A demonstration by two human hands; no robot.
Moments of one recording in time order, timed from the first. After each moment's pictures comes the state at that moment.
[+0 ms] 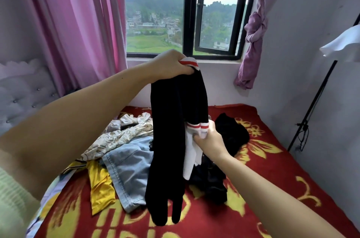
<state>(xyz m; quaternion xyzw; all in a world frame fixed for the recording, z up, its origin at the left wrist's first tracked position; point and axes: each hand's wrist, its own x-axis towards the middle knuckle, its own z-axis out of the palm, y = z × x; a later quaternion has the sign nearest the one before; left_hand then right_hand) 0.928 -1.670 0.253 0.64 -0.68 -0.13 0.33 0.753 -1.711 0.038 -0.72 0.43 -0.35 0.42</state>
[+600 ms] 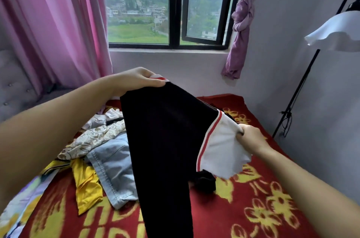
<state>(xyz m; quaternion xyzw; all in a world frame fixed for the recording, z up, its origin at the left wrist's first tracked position) 0.989 -1.681 0.194 0.61 -0.65 -0.34 0.29 0.632 -1.768 0.040 -0.78 0.58 -0.21 0.15</state>
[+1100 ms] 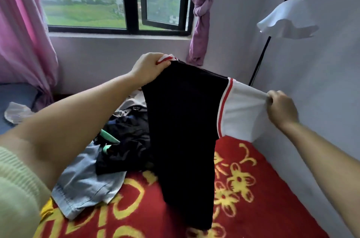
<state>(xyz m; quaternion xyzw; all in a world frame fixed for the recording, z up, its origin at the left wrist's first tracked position) 0.841 -1.817 0.162 0.58 -0.71 -0.08 0.38 0.449 -1.825 0.095 -0.69 0.66 -0.29 -0.06</state>
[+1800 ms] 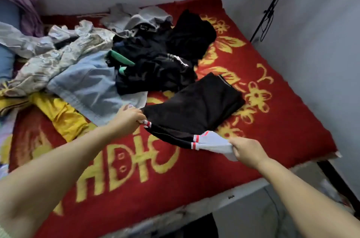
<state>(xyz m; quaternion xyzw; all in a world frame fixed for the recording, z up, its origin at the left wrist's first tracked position) 0.968 -1.597 -0.172 0.59 -0.79 -0.15 -0.01 0.561 -1.562 -0.186 -0.80 0.58 0.08 0.11</state>
